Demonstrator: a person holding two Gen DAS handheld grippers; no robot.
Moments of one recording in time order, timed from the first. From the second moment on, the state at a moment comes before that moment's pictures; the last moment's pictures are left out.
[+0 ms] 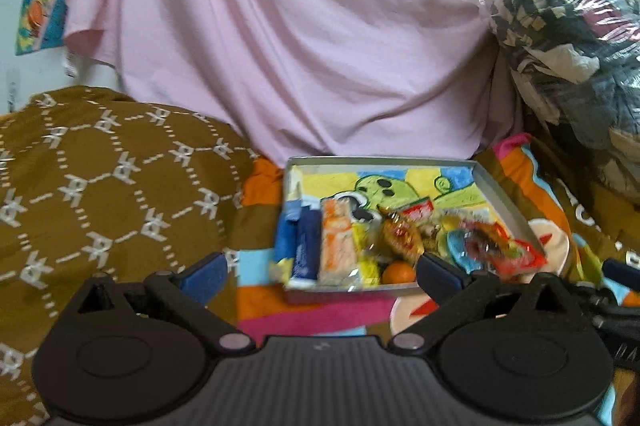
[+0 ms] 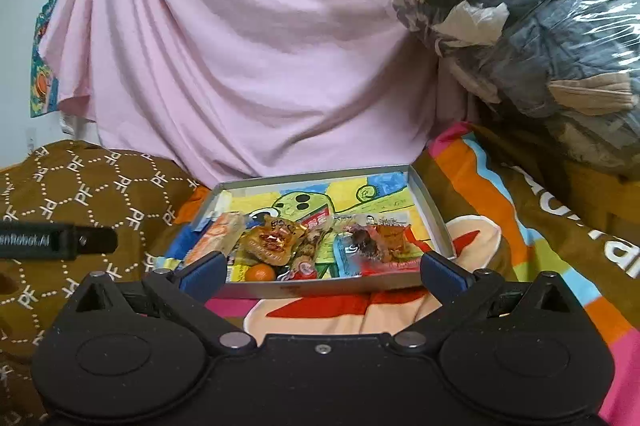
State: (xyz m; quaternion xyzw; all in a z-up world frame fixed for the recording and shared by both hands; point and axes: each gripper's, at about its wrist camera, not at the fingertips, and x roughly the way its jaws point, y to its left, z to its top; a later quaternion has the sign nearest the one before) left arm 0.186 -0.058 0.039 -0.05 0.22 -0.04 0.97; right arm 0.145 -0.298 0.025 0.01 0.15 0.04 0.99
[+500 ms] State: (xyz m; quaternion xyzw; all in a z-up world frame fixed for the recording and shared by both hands) left arm 0.097 -0.033 0.033 -0.03 0.22 0.00 0.98; right arm 0.073 -0.292 0.027 0.01 0.17 0.03 0.99
